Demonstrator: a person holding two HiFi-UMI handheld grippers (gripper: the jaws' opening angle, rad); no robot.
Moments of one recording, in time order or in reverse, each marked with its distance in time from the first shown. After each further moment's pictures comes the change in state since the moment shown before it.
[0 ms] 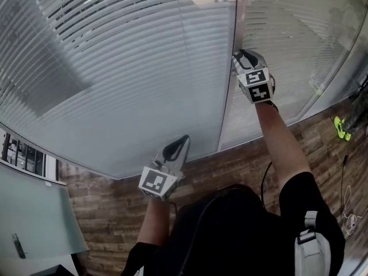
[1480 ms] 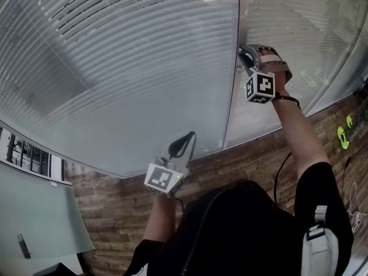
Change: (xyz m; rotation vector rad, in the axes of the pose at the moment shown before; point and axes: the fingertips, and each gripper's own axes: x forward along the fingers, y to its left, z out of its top) left arm -0.001 0.003 0.000 0.003 -0.007 -0.004; right arm -0.001 0.017 -0.003 -1.028 0.096 -0.012
